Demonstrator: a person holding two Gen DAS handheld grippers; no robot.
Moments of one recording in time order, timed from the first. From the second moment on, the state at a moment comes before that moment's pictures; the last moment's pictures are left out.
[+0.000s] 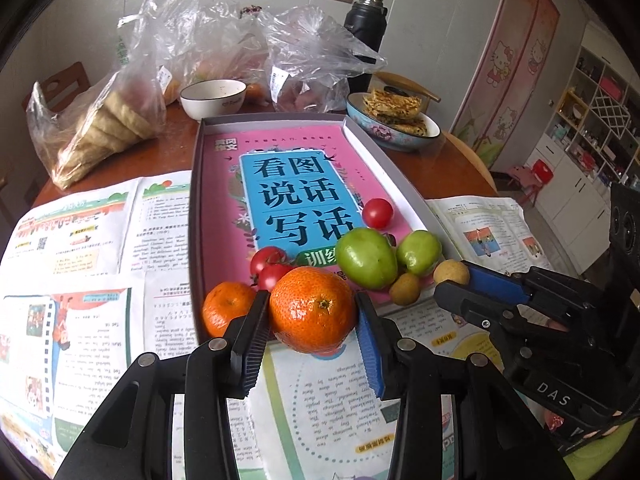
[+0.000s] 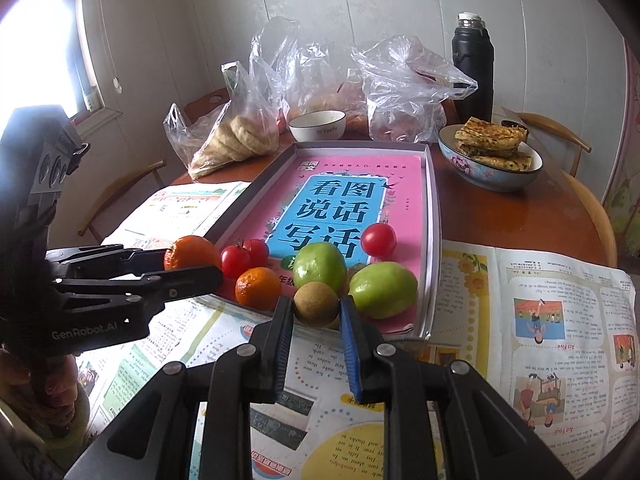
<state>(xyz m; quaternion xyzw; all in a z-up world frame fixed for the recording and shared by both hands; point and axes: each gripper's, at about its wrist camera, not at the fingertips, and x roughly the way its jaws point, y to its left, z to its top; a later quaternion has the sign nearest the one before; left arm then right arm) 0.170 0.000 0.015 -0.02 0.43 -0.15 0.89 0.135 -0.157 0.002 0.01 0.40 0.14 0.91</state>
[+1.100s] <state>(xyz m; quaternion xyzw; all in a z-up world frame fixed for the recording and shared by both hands) 0.194 -0.050 0.000 0.01 0.45 -0.18 0.87 0.148 -0.189 -0.015 0.00 0.41 0.08 0.91</state>
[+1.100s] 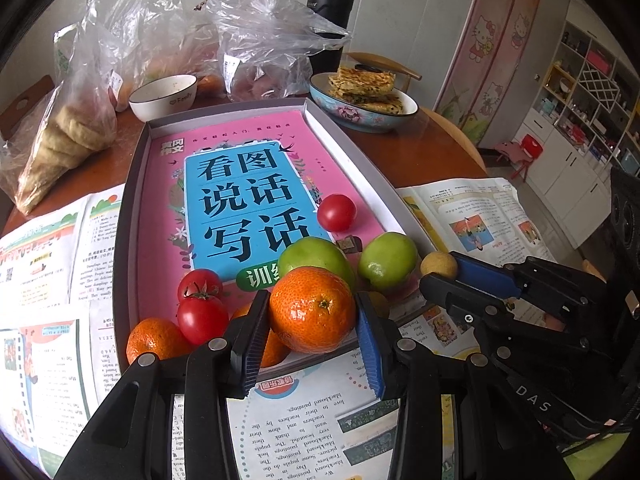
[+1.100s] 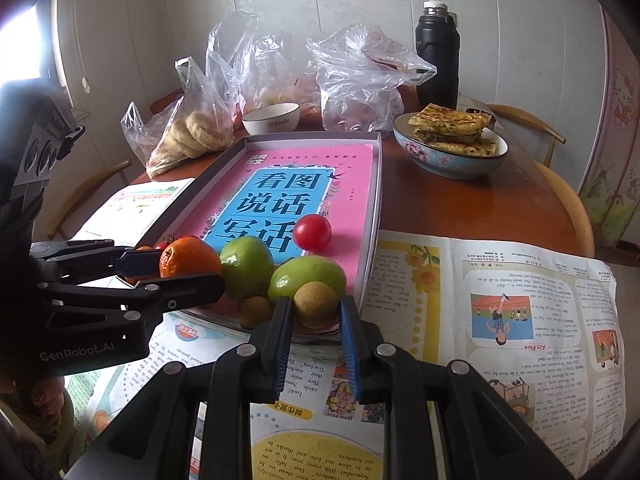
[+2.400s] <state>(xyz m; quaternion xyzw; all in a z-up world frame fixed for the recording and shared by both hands) 0.200 -0.050 -0.003 0.01 0.45 -0.18 0.88 0.133 -0.192 -0.010 0.01 0.40 0.07 0.91</state>
